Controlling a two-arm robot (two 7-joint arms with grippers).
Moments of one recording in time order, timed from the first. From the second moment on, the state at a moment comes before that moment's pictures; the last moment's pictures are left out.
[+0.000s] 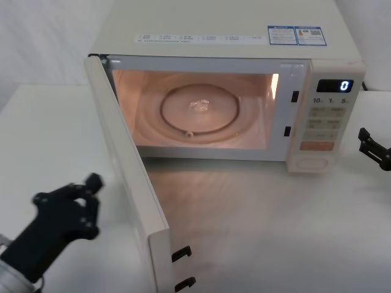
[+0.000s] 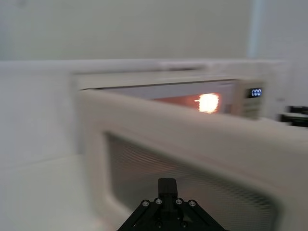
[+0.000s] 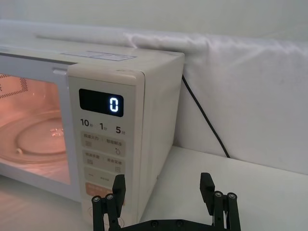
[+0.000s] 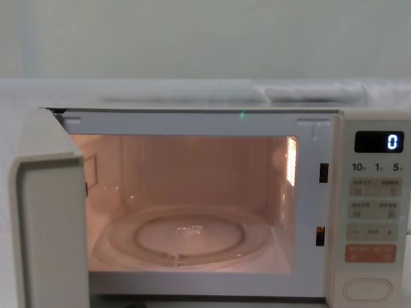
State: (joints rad) left arm 0.52 0.39 -0.12 -2.13 -0.41 -0.05 -0.36; right arm -0.05 0.31 0.01 -1.79 0.24 0.13 0.26
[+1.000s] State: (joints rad) left arm 0.27 0.54 0.10 -2.08 -0.55 0.04 -0.54; right arm -0.05 0.31 0.01 -1.79 0.24 0.13 0.26
